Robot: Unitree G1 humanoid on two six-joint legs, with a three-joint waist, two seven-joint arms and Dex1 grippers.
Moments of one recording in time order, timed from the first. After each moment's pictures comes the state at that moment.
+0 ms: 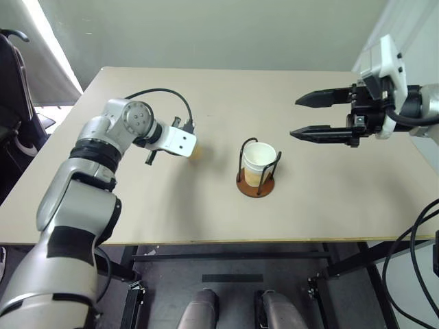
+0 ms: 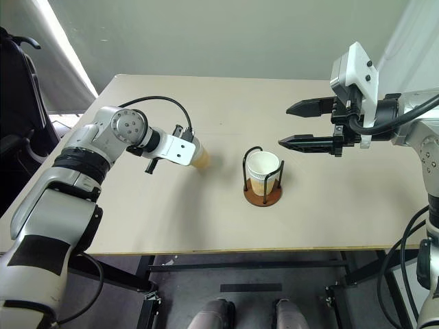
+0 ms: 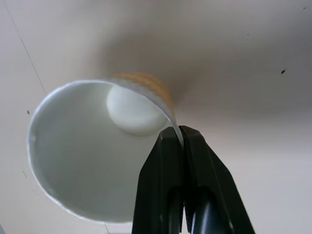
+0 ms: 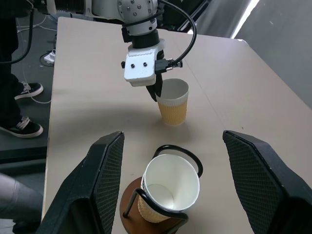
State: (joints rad) left arm -1.32 0.66 -0.49 1.10 0.53 -0.53 -1.19; right arm -0.95 -0.92 -0.01 -0.21 0.55 0.79 1.19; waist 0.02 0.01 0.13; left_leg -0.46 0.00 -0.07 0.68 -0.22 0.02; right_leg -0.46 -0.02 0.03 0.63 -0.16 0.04
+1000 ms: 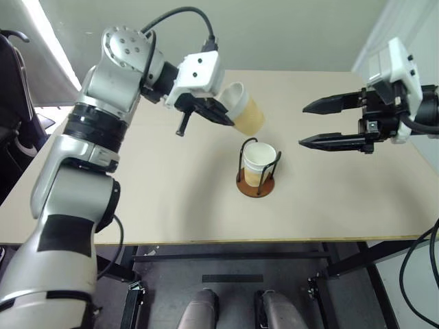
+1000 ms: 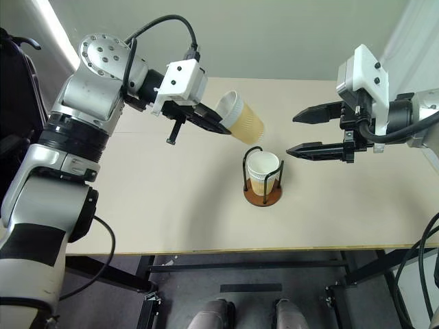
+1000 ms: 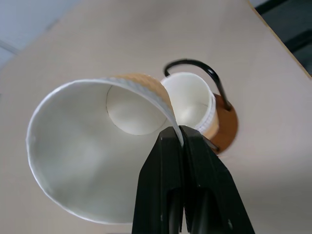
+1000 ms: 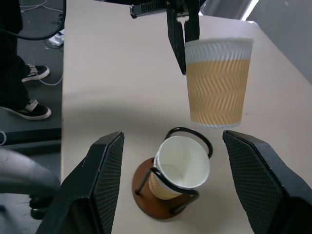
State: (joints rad) left arm -1.46 0.68 -0.50 0.69 -0.22 -0.06 -1.58; right arm -0.96 -1.03 -0.03 -0.31 0.63 0.90 1.20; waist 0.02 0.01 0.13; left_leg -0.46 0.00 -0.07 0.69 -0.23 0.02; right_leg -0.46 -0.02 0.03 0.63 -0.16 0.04
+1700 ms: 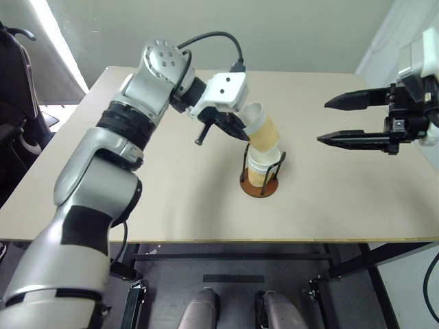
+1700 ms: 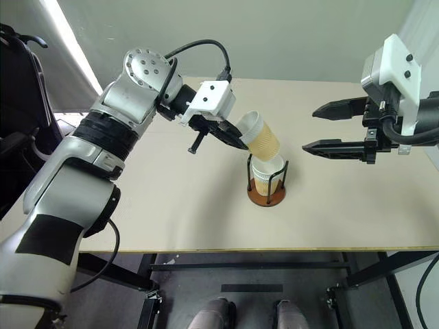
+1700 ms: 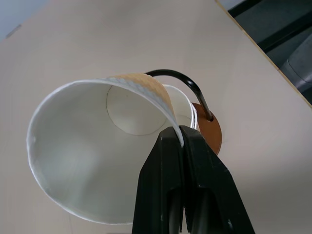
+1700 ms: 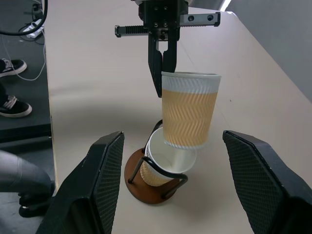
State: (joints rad) left arm -1.52 0.53 -0.63 0.89 -0.25 -0.19 -1.58; right arm -0.88 -1.16 -0.12 -0.36 0.68 0.94 1.14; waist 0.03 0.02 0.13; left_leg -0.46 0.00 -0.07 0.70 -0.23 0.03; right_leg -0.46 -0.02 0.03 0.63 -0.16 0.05
